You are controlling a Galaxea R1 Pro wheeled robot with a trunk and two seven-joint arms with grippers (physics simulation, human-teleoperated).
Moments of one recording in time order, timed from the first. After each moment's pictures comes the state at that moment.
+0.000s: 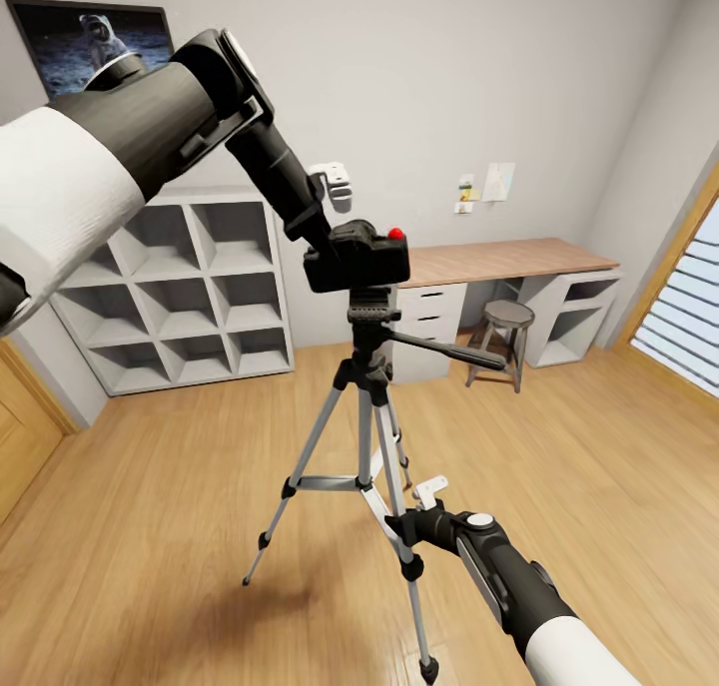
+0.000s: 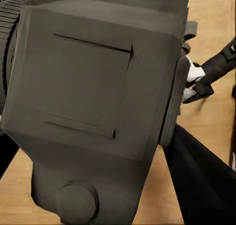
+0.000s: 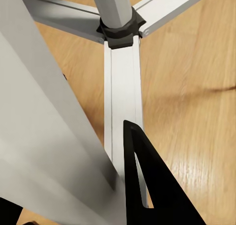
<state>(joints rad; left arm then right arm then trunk) -2.04 0.04 -1.11 -0.58 0.04 0.71 -1.56 -0.56 0.04 0.18 -0.76 0.04 0.33 0.42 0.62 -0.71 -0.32</state>
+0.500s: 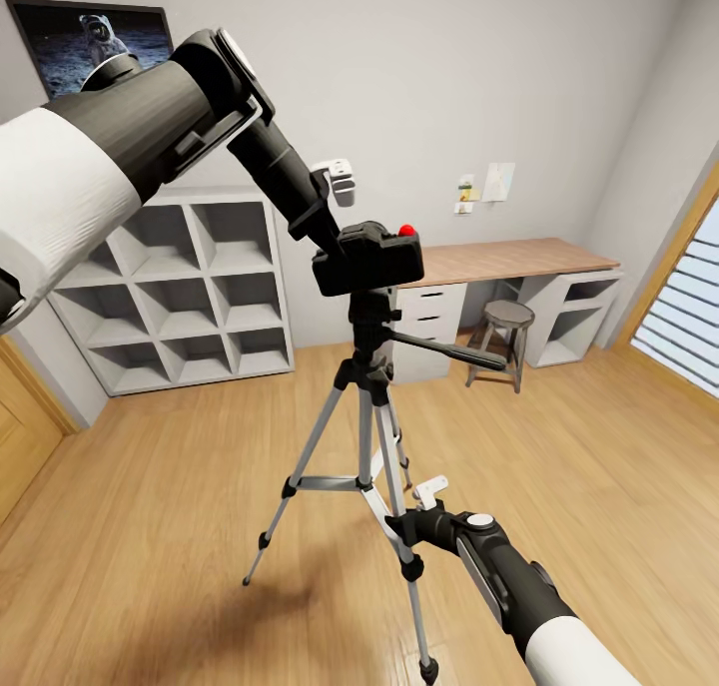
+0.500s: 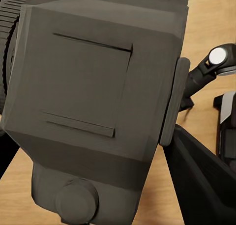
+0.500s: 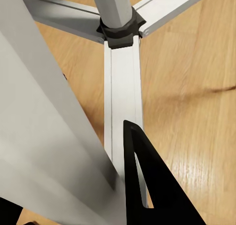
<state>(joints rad) -2.04 0.05 -1.13 -0.60 0.16 0.72 -1.56 -0.56 0.04 0.18 -0.76 0.04 0.33 0.41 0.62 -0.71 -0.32</state>
